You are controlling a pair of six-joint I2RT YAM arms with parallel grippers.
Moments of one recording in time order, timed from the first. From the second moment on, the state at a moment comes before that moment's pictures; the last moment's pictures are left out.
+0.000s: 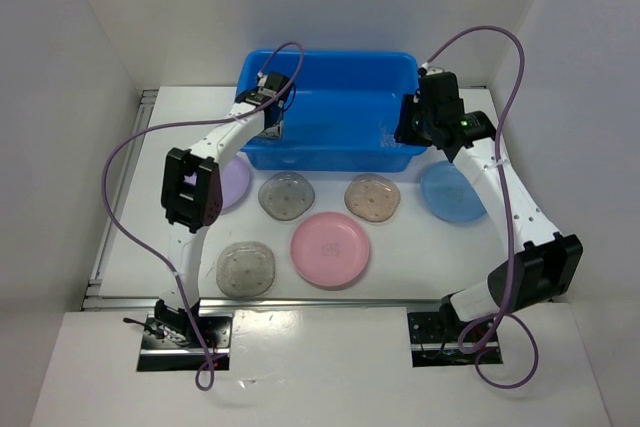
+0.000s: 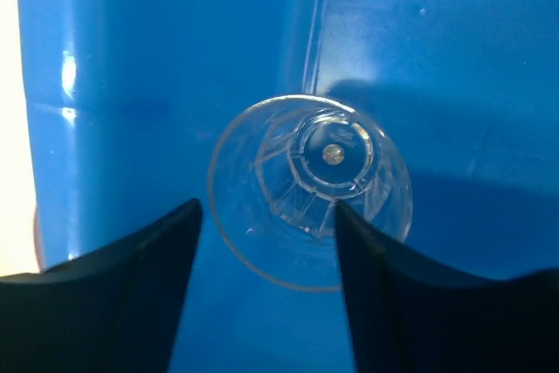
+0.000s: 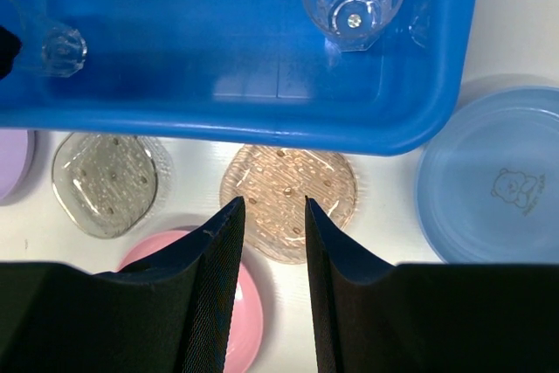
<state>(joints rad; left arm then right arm) -0.37 2.22 2.01 -0.82 -0.51 -0.29 0.29 1.44 1.50 -0.76 0.09 0.34</state>
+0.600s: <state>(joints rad) -0.37 1.93 2.08 -0.82 -0.43 -0.29 0.65 1.37 1.21 -0.83 -0.08 0.40</state>
